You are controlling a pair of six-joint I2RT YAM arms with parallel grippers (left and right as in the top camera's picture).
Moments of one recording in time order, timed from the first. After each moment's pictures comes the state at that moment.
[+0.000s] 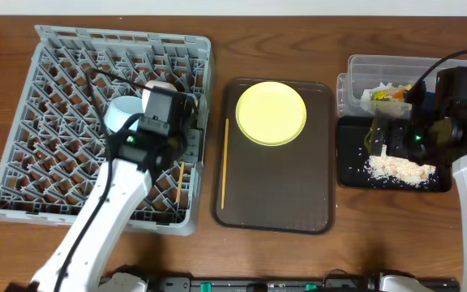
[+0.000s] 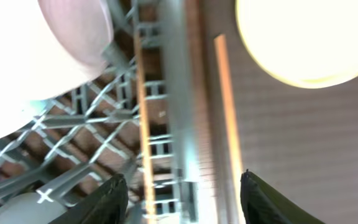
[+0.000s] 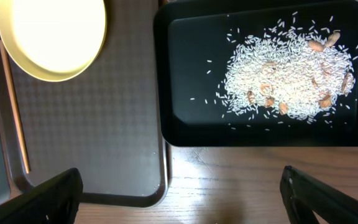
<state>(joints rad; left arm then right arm) -0.32 1.33 1.08 -0.82 0.03 -0.18 -0.10 1.35 1.39 -1.30 -0.16 0.09</state>
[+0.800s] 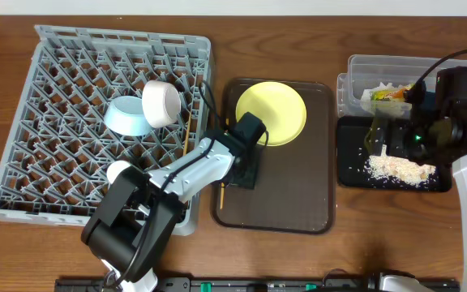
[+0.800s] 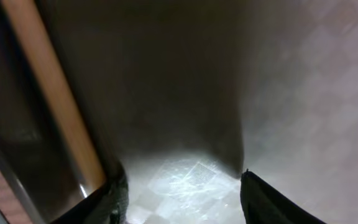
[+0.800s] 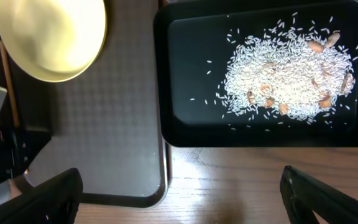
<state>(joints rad) -0.64 1.84 1.10 -0.71 0.08 -0.44 -0.10 1.35 1.39 -1.29 -0.16 0.09</state>
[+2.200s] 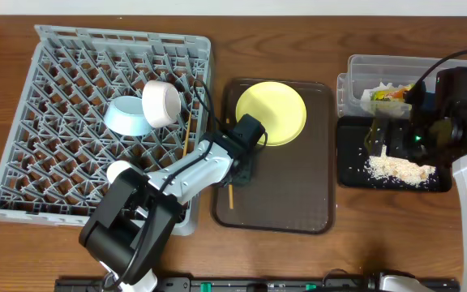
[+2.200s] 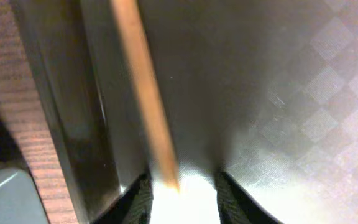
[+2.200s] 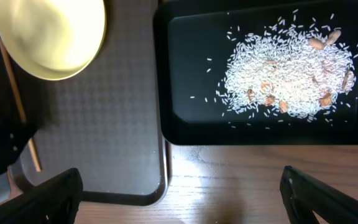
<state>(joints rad) -0.64 1.83 1.07 -0.67 -0.03 -0.49 -0.10 1.35 1.39 -1.30 -0.16 0.09</state>
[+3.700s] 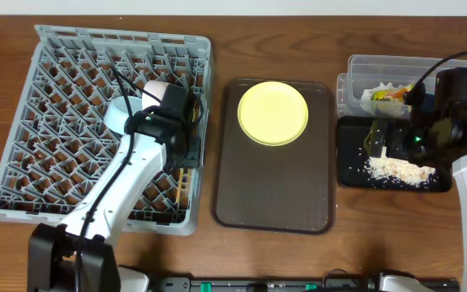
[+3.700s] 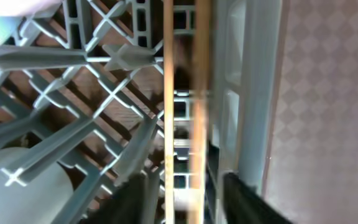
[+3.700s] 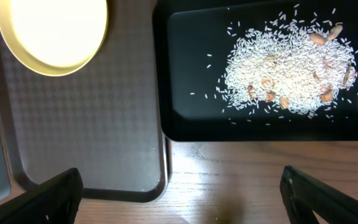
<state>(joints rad) -0.30 1.54 1.11 -0.94 -0.03 -0.23 -0.10 1.35 1.39 -1.31 -0.16 0.09</state>
